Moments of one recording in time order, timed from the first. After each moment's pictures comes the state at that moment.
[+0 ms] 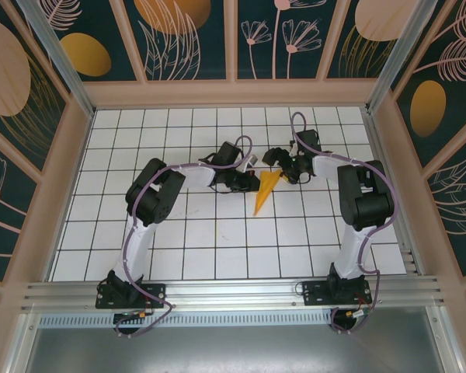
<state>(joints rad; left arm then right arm) -0.63 2.27 1.45 -0.08 0.73 -0.58 0.23 1.91 1.12 -0.17 -0.49 0.72</state>
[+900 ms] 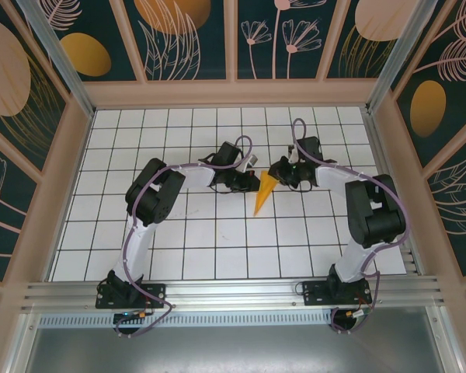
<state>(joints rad) -0.62 2.27 1.44 -0.06 0.73 -0.58 0.27 1.73 0.96 -0.15 -0.52 0.75</state>
